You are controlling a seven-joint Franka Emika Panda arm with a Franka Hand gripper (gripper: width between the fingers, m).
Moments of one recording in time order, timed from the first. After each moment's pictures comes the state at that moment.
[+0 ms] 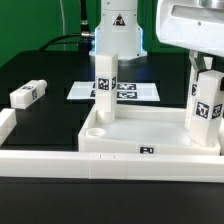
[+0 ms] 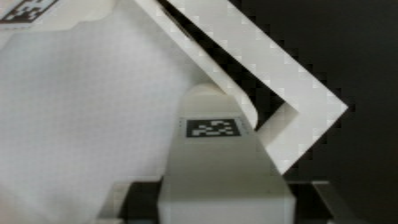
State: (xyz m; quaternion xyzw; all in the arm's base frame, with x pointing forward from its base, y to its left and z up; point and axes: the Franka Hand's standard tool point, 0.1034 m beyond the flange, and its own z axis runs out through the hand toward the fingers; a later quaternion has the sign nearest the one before) arm 0.625 0.099 0.116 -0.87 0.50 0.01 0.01
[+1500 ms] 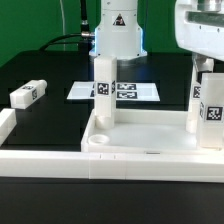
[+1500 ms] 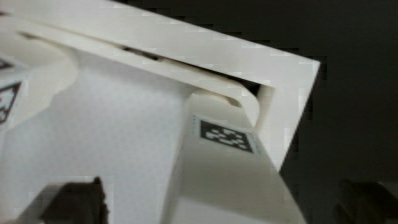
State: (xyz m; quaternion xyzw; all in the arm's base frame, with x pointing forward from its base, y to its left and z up) arm 0.627 0.103 0.112 -0.81 0.59 -0.01 0.05
